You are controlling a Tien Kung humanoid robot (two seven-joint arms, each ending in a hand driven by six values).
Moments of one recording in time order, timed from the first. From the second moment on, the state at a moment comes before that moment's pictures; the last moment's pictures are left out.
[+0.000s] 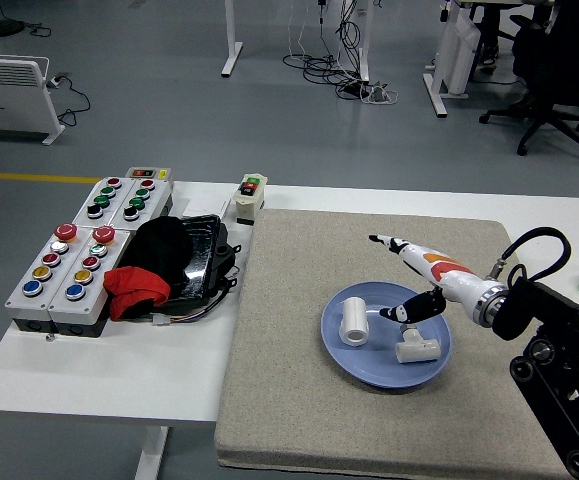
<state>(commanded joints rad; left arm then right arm) -0.09 0.11 -0.23 -0.25 0.05 0.18 0.09 0.61 -0.06 1.29 1.18 -2.04 0.27 -0.03</state>
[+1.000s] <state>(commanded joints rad) -0.11 0.11 -0.23 -0.25 0.05 0.18 0.08 0.34 0.00 1.79 1.28 -0.83 -0.02 -0.13</state>
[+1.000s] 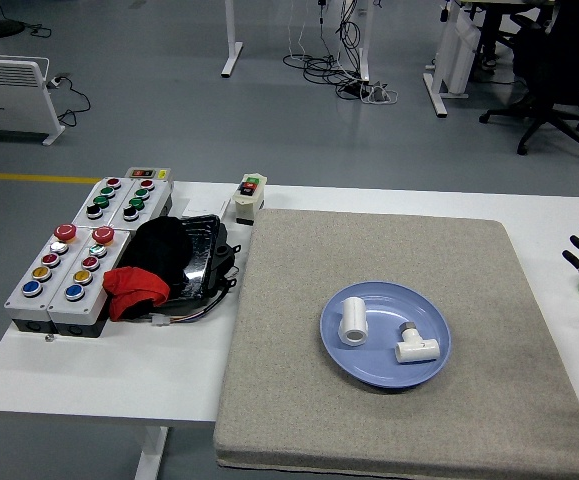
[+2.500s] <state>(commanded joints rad) -0.10 0.11 -0.24 -0.25 0.08 0.18 0.09 0.30 0.00 1.76 1.25 -0.84 0.00 -0.07</state>
